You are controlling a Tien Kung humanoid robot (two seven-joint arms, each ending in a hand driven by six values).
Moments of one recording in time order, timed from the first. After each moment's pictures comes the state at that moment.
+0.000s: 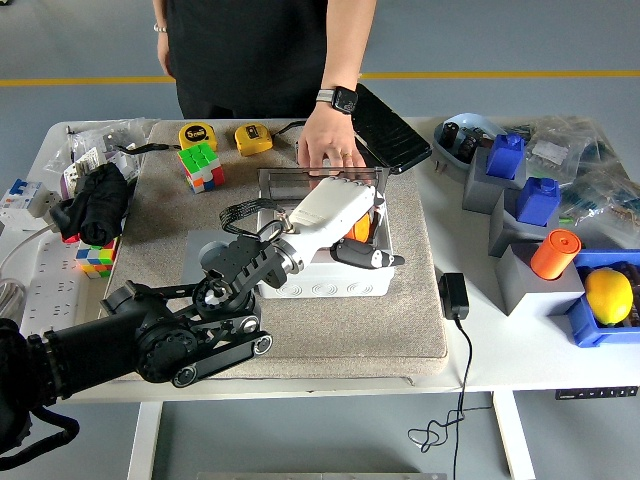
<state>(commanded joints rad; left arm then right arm) -0.84 0.05 -0.24 -1.01 1.75 0.50 0.16 0.14 -0.21 0.21 0.38 -0.63 -0.12 -0.05</state>
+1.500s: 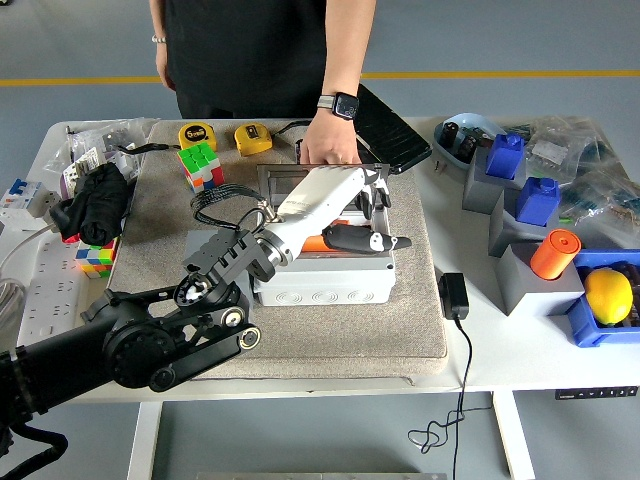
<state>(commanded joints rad) -0.74 0.13 -0.45 -1.27 1.70 0.45 0.12 0.14 -0.21 0.23 0.39 -0.64 -0.12 -0.05</state>
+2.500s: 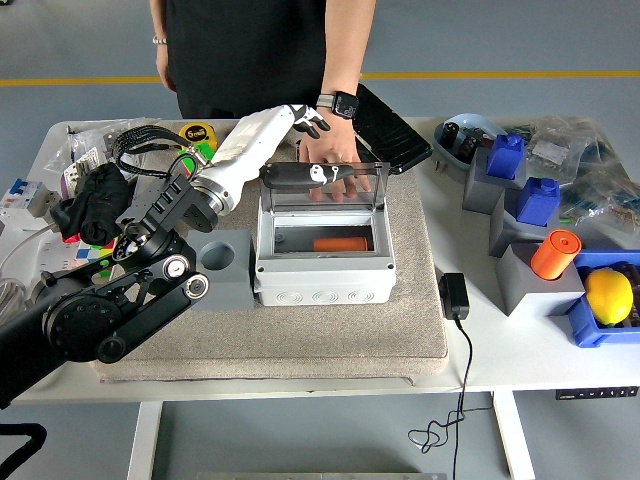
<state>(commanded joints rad) -0.69 0.22 -0.73 -1.33 1.78 0.20 0.29 0.14 -0.21 0.23 0.39 -0.64 -0.12 -0.05</state>
